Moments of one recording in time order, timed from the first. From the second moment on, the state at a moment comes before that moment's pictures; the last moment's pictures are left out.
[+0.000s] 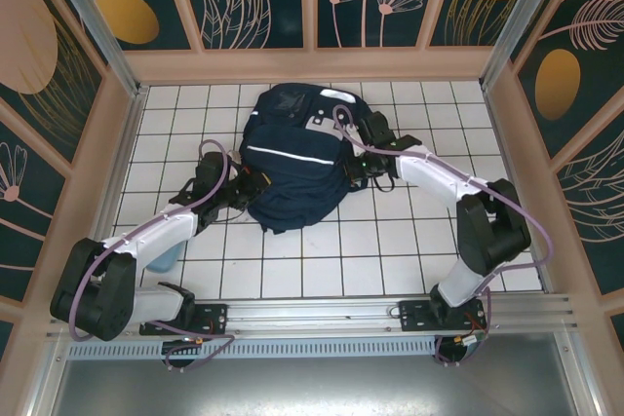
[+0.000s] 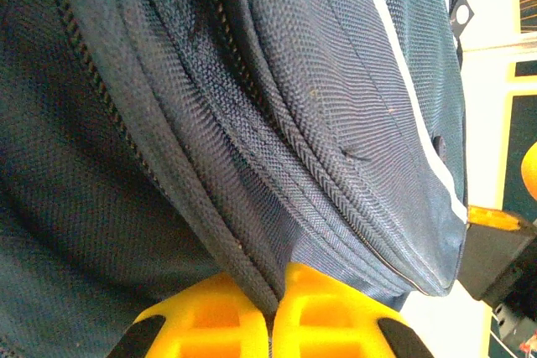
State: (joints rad) left arm -0.39 1.29 0.61 0.03 0.33 -1.06; right arm 0.50 1.66 1.19 -0.56 -0.08 0.14
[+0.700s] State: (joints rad) left arm -0.35 1.22 0.67 -0.16 0.17 -0.96; right arm 0.39 1.51 1.22 -0.52 -0.14 0.35
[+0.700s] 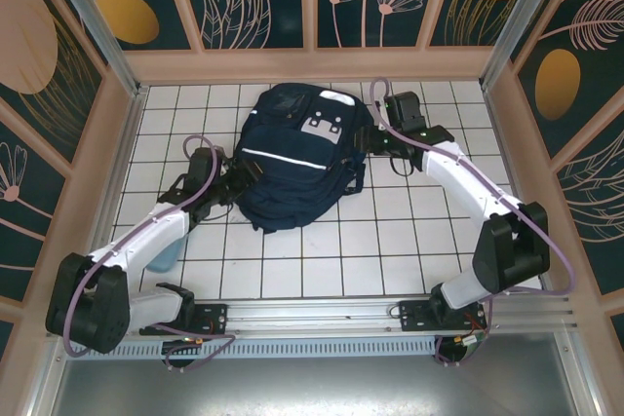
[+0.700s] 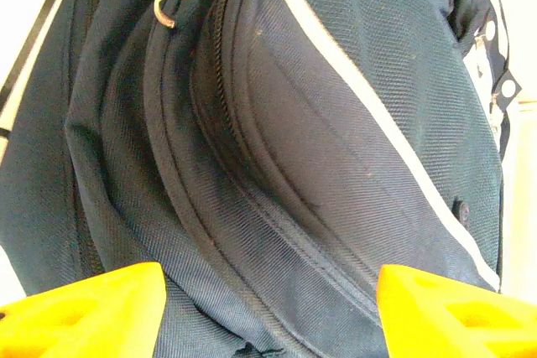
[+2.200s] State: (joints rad) left arm -0.24 1.56 0.86 -0.06 0.26 -0.70; right arm 0.47 1.76 1.10 -0.19 -0.44 1.14
